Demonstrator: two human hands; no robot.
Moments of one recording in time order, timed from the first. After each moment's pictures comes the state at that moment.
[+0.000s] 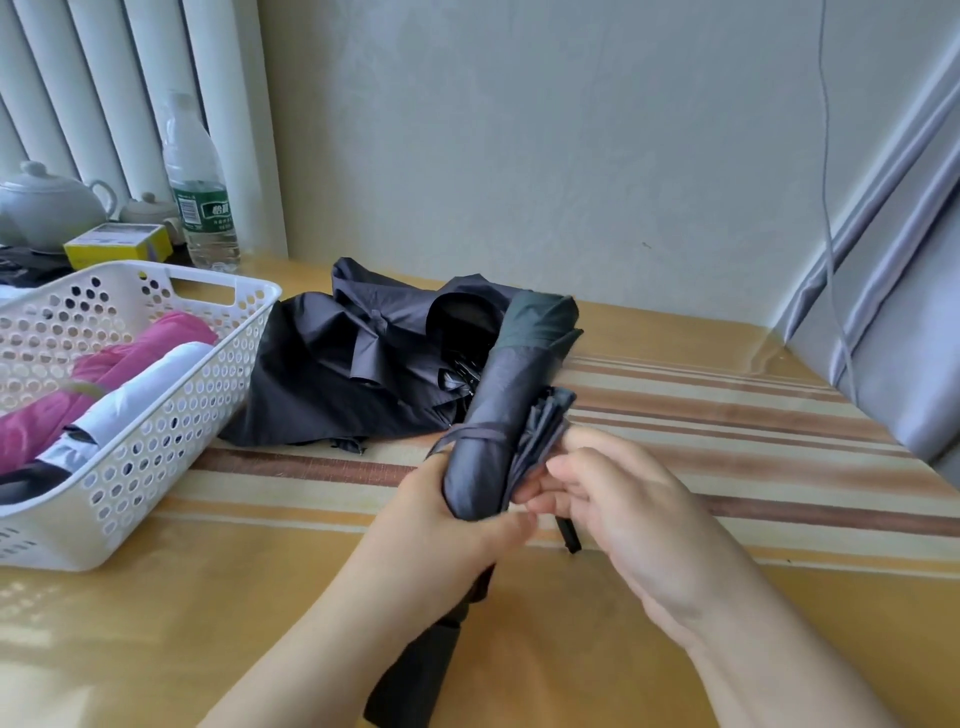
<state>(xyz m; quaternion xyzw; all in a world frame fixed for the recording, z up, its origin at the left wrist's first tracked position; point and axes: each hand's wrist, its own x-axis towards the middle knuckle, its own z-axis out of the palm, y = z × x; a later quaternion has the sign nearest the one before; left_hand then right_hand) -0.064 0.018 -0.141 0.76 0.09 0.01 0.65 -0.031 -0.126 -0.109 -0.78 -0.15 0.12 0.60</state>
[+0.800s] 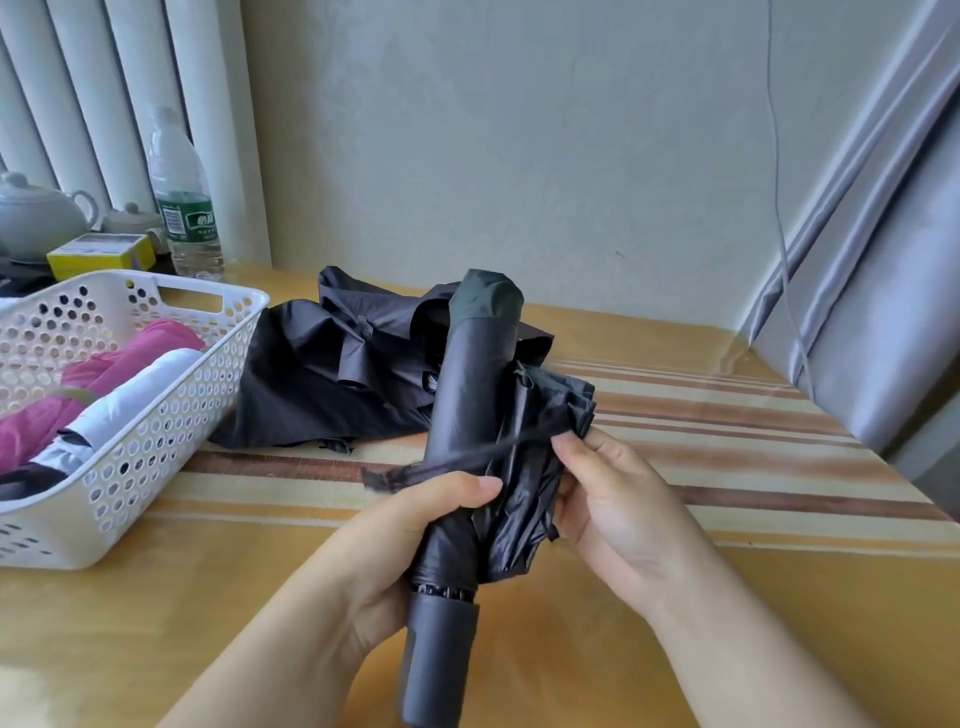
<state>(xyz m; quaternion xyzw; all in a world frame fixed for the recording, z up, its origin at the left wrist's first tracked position) -0.078 0.018 -0.129 0.47 0.07 -0.14 0.87 -0.029 -0.130 -0.119 -0.59 -0.05 0.15 0.79</state>
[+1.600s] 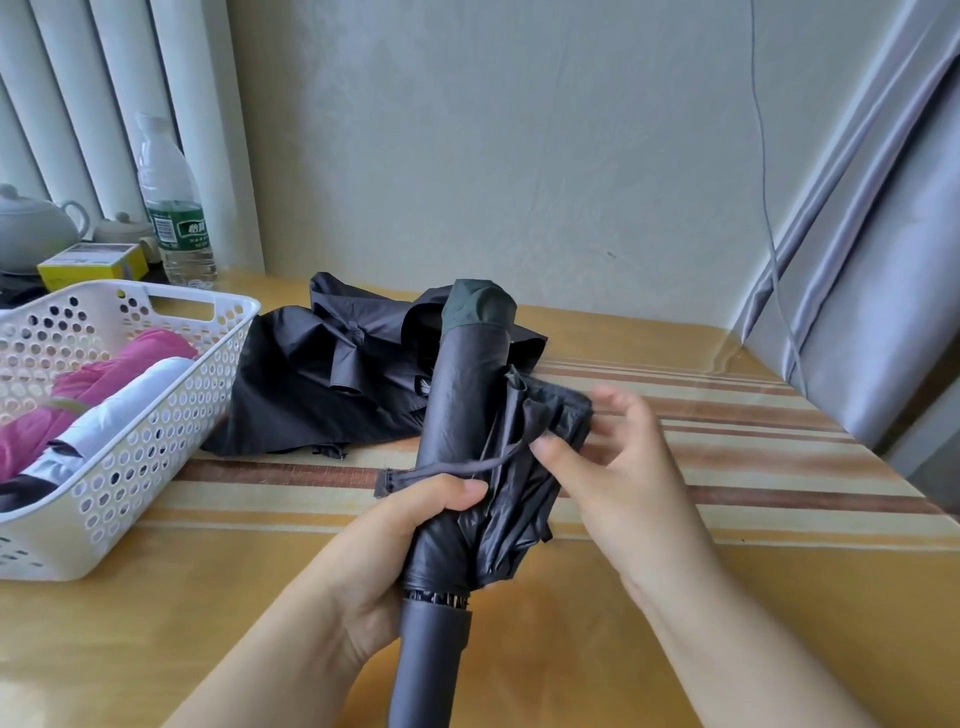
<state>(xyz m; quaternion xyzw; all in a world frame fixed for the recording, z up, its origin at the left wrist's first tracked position) -0.076 0.016 -0.135 0.45 0.04 -0.15 0.88 -0.034 -0.139 -0.112 -0.81 -0.06 -0.07 0.58</state>
